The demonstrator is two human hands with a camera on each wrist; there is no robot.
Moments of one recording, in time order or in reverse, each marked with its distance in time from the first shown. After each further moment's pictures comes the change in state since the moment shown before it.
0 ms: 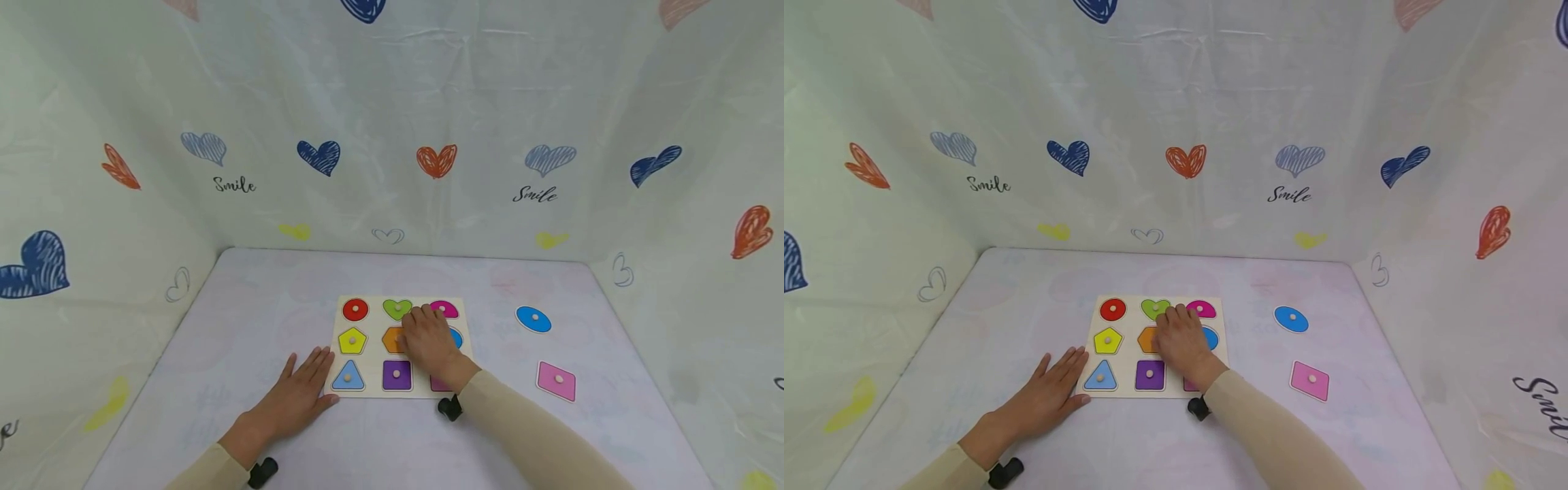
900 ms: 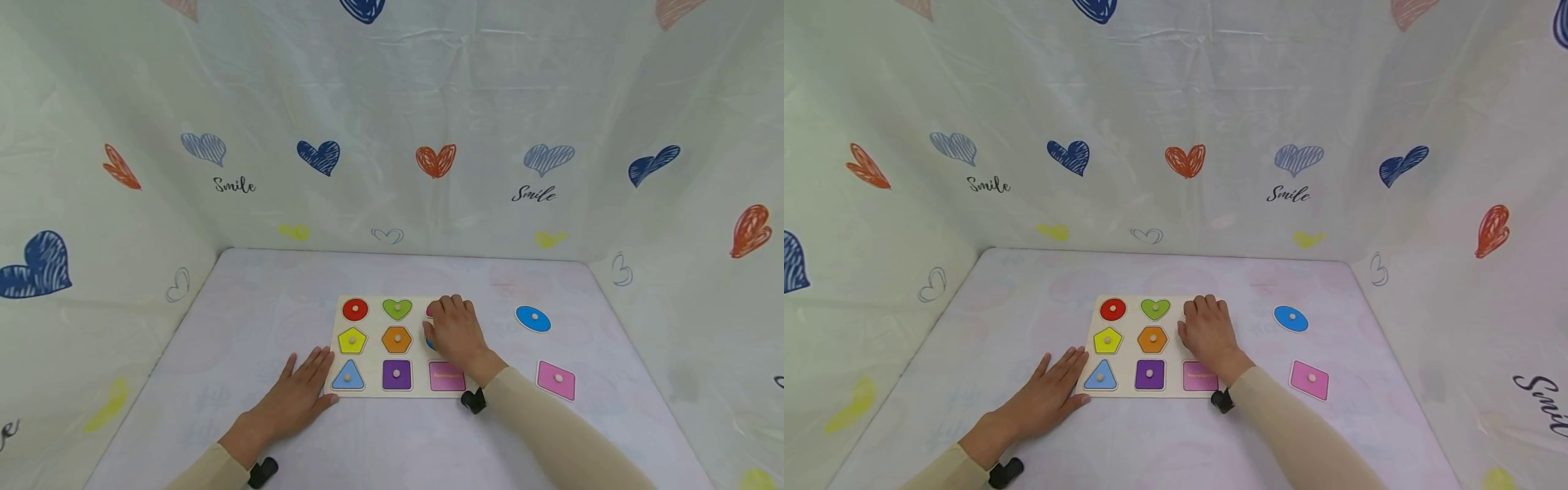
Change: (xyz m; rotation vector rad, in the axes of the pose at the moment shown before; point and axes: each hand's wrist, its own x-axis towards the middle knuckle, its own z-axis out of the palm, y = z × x) left_hand 0.000 -0.001 0.002 0.031 0.014 0.015; right_hand -0.018 0.044 -0.008 0.041 0.130 0.108
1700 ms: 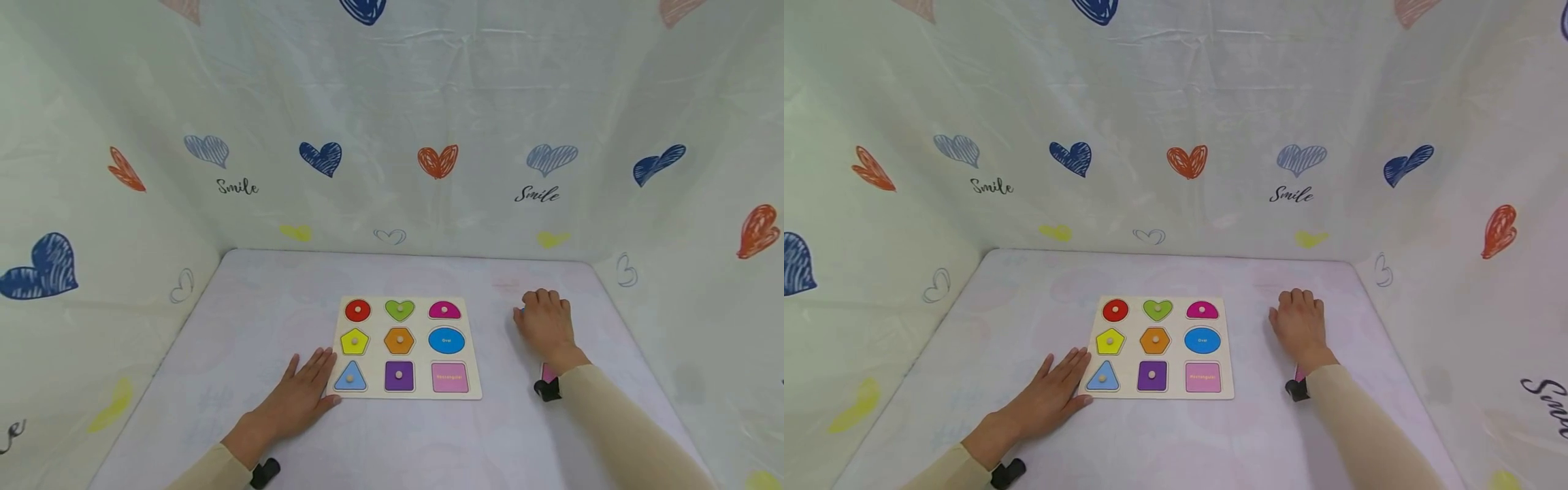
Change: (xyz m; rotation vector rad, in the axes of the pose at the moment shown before) left_hand 0.001 0.000 0.000 -0.008 -0.010 -0.014; right_hand -0.051 0.145 -0.018 0.012 -0.076 0.313
